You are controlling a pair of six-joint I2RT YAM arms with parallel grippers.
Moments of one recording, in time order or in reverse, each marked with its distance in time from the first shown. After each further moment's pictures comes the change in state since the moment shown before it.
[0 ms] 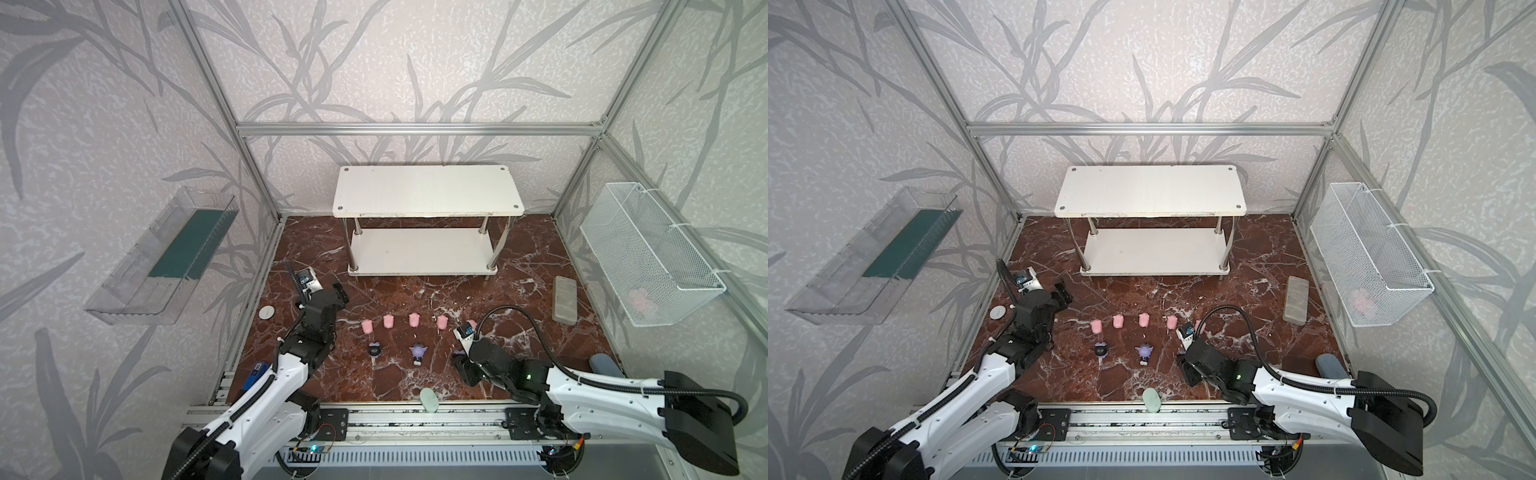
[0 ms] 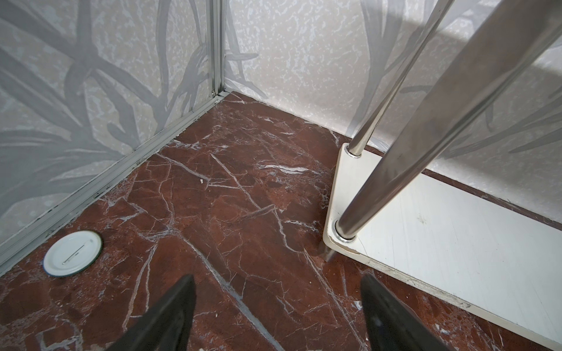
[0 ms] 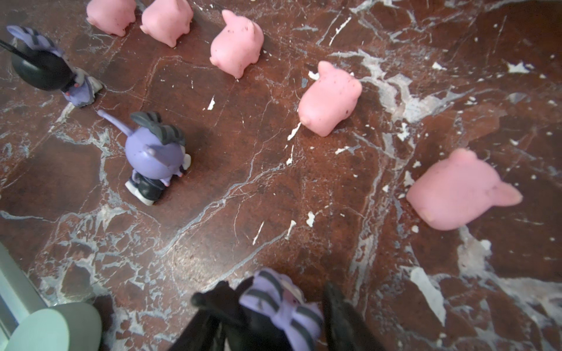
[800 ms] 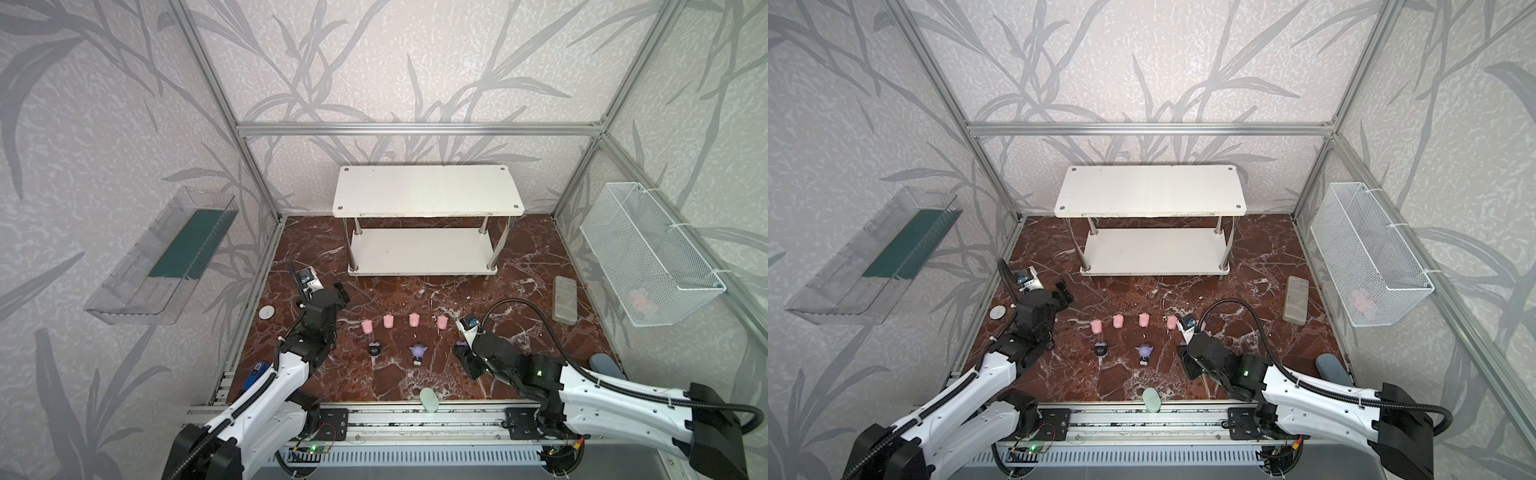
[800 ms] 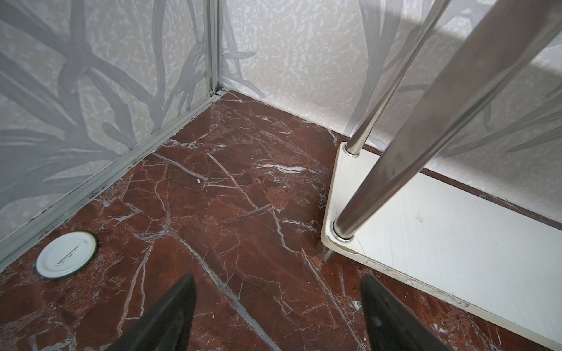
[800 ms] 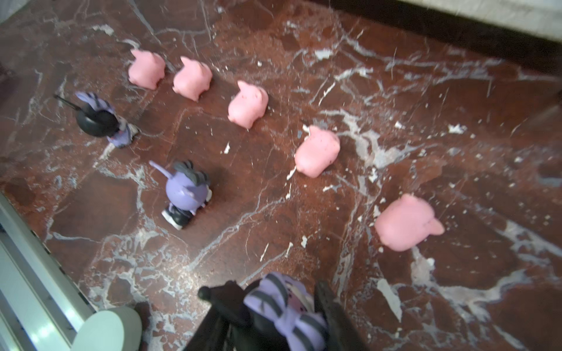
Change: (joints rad) left arm 0.000 0.013 0.000 0.018 0.008 0.000; right arm -0.008 -0.111 0.156 -0.192 0.041 -0.047
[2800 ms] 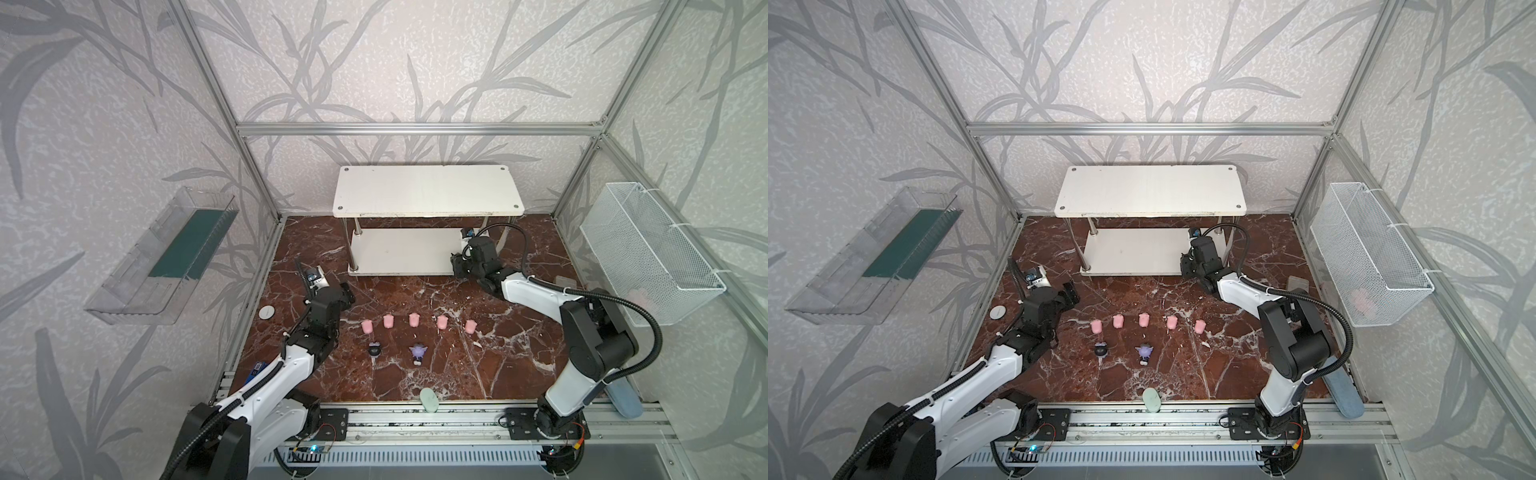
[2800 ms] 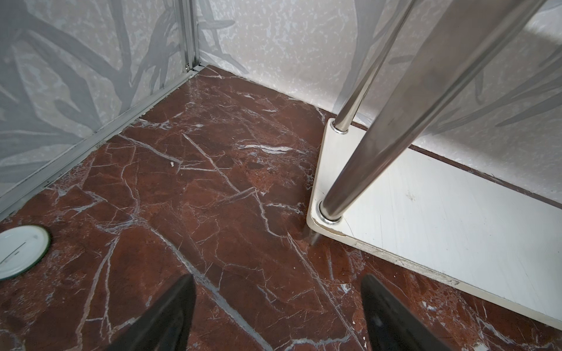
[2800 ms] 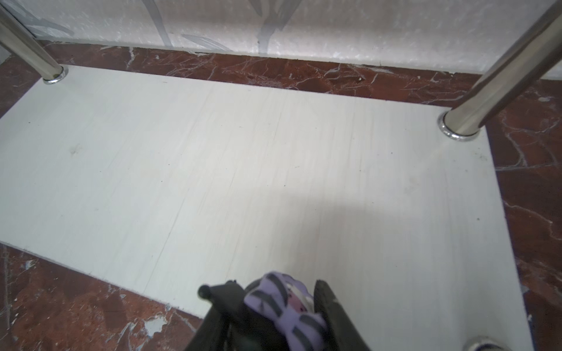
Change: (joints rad) left arm 0.000 0.102 0.000 0.054 0.081 -0.016; right arm -0.636 0.846 0.608 0.350 -0.179 -0.204
